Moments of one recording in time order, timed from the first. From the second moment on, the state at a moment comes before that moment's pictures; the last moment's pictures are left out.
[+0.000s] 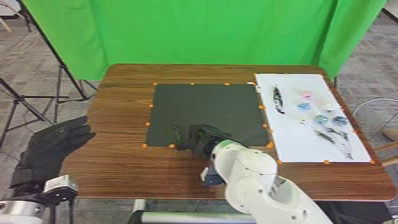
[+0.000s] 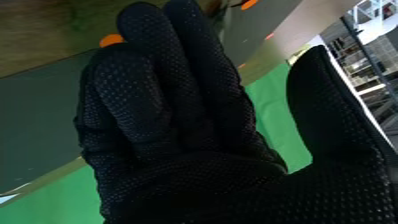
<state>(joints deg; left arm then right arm) 149.3 -50.3 -111.0 -132.9 40.9 17.5 16.7 -82.1 -69.1 47.4 -116.4 -120.4 -25.6 42.9</state>
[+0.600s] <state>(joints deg) 156.5 -48.0 -111.8 -133.6 38.9 19.9 22.4 -91.7 -51.1 68.4 -131.5 -122.3 -14.9 39.3</state>
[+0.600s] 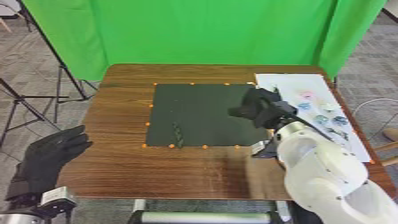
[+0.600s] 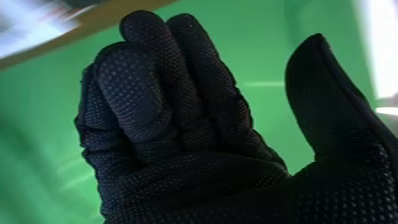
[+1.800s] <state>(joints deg) 154.7 -48.6 -110.4 -133.6 39.9 19.1 20.0 -113.5 -45.9 94.6 -116.3 -127.5 -13.4 53.1</state>
